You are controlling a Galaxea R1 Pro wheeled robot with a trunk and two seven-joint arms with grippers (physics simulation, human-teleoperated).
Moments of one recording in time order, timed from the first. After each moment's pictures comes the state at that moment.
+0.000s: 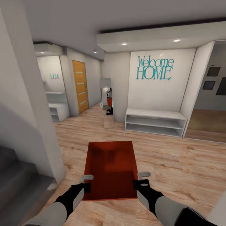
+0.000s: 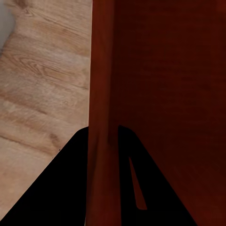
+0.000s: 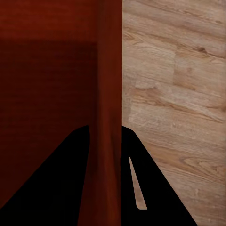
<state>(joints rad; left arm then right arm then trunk) -0.66 -0.10 -0.04 -0.30 0.12 0.25 0.17 -0.75 0.11 0.70 -0.13 -0.60 0.03 -0.29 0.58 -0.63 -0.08</state>
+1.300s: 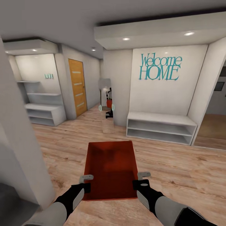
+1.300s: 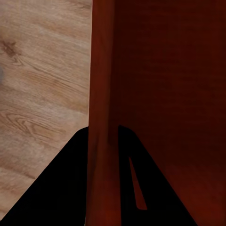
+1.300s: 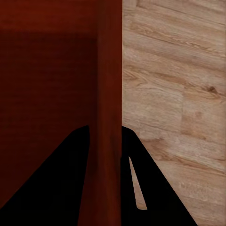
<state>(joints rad) -0.66 -0.10 -0.04 -0.30 0.12 0.25 0.17 -0.75 0.11 0.70 -0.13 -0.60 0.03 -0.29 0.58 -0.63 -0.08</state>
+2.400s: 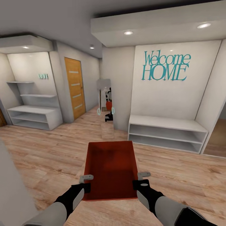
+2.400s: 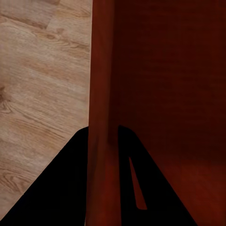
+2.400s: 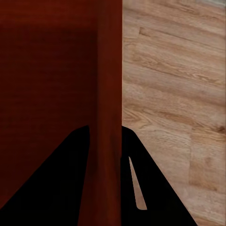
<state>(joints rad) -0.66 -0.10 -0.04 -0.30 0.12 0.25 0.17 -0.75 0.11 0.70 -0.13 -0.60 0.03 -0.29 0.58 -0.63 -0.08</state>
